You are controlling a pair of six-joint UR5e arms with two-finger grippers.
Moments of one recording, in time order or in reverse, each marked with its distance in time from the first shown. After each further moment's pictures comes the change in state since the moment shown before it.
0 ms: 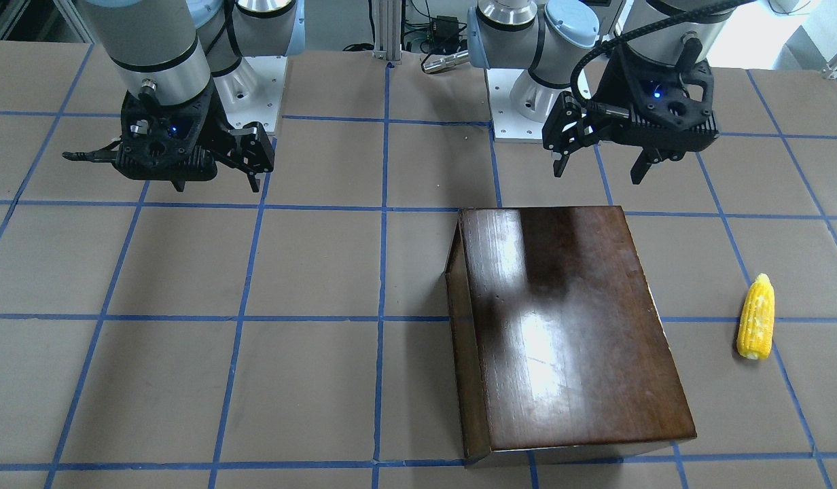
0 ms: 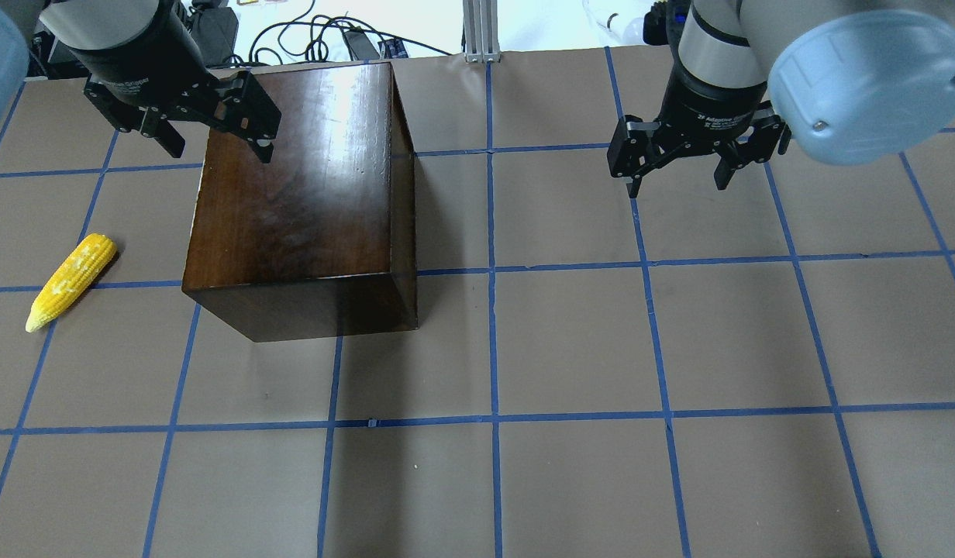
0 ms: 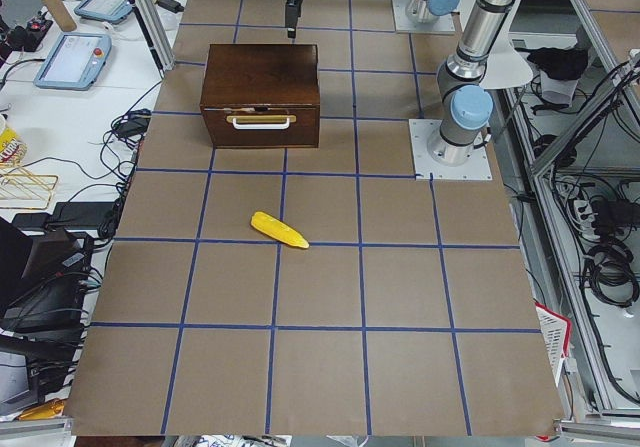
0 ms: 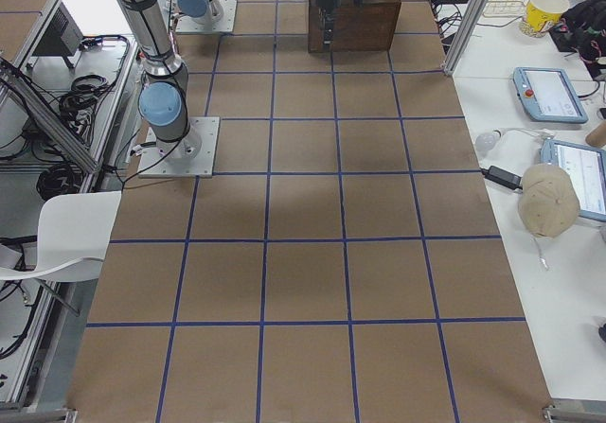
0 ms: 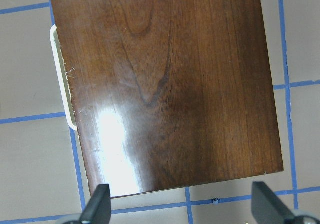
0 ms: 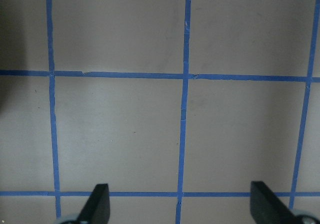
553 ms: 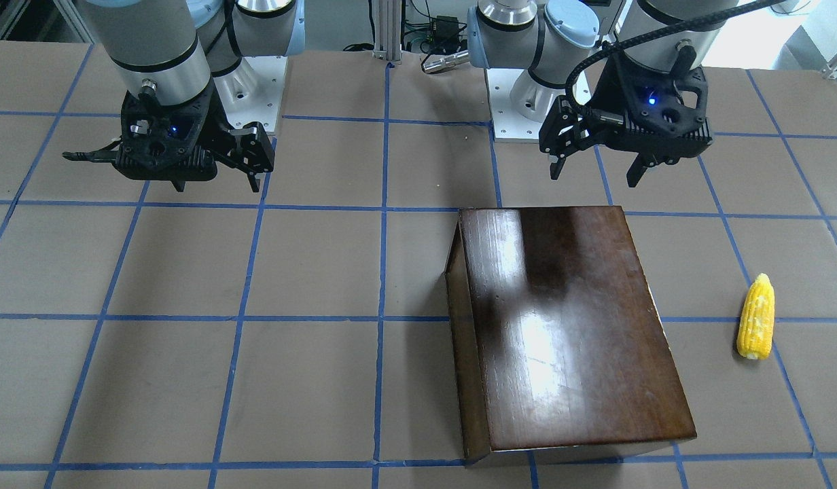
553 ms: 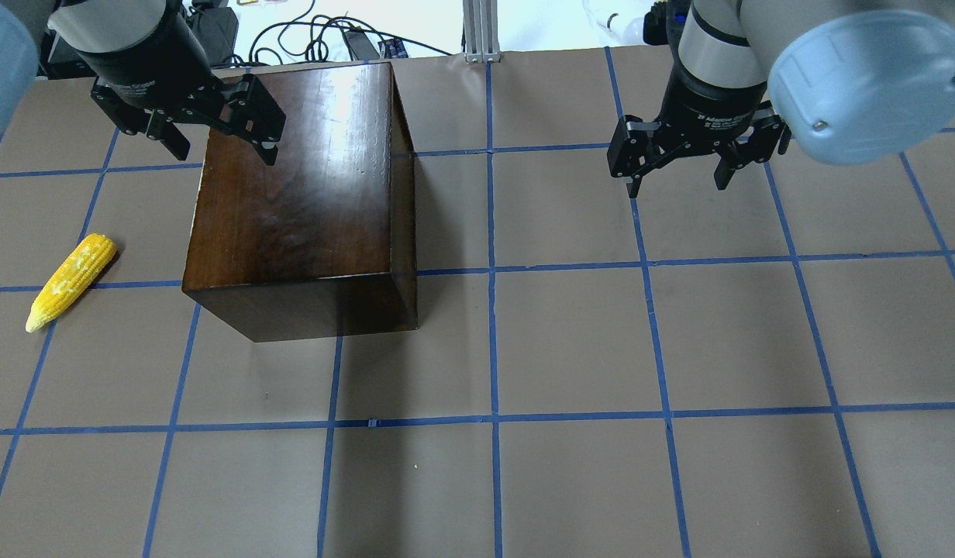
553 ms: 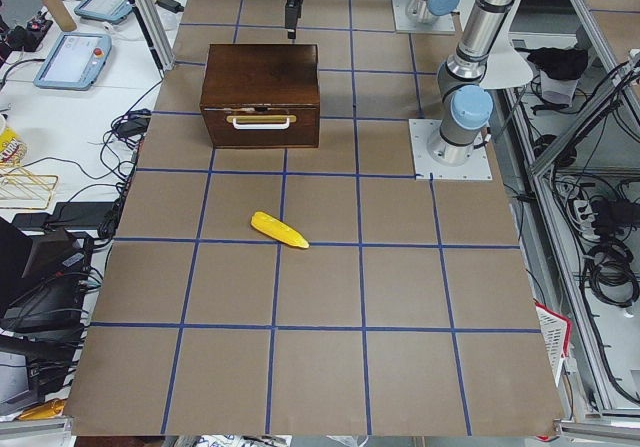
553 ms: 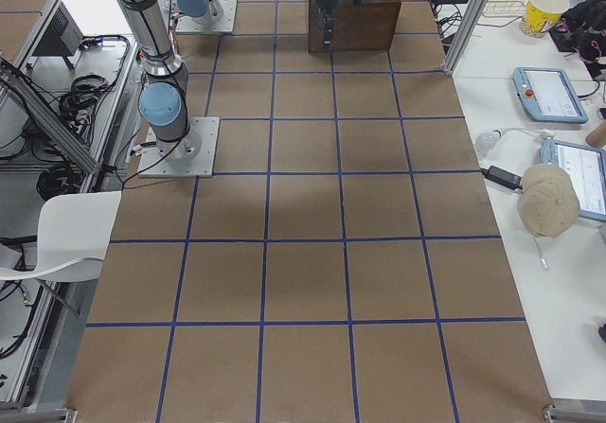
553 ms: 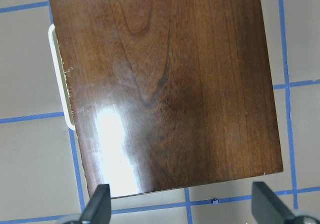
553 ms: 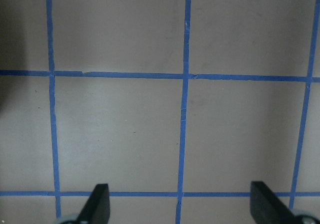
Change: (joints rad) left arm -0.001 -0.008 0.002 -0.003 -0.001 0.007; right arm 0.000 0.000 0.000 0.000 0.000 0.000
